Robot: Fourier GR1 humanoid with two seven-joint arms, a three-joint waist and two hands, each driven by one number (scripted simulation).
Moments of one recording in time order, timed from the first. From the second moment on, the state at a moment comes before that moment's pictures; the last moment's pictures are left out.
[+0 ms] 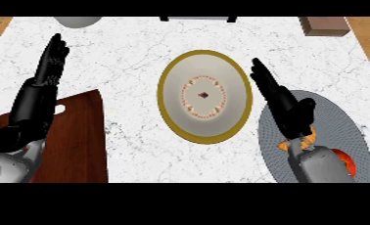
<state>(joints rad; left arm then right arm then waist) -0.21 0.61 -0.30 -1.66 0.21 0.44 -0.13 -0.22 -0.26 0.28 -1.53 -0.16 -0.11 0.11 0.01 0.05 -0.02</state>
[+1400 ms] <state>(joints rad) -0.16 0.59 -0.04 -1.50 0.46 0.28 -0.12 0.55 -0.78 -0.07 -2.39 0.19 -0.01 -0.04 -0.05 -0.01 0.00</state>
